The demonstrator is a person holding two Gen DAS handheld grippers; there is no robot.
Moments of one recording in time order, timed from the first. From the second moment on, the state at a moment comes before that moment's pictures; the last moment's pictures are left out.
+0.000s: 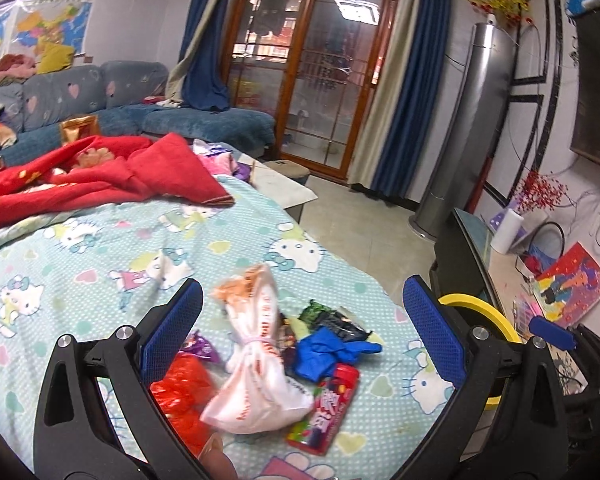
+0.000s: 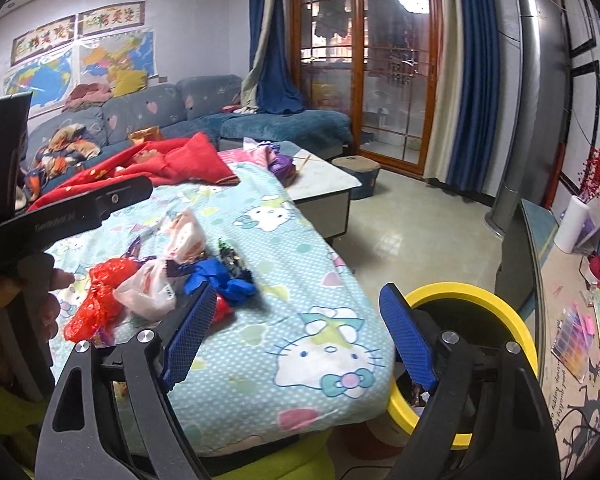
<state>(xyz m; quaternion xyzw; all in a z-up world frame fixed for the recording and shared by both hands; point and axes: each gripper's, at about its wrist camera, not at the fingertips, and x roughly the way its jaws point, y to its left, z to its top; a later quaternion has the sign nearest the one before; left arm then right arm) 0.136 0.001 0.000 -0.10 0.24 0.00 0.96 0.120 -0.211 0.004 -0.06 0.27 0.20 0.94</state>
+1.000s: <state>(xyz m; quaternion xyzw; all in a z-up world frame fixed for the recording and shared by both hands) 0.118 0.116 -0.060 -0.23 0.36 0.03 0.90 0.147 -0.087 -0.040 -0.06 0.37 0.34 0.86</state>
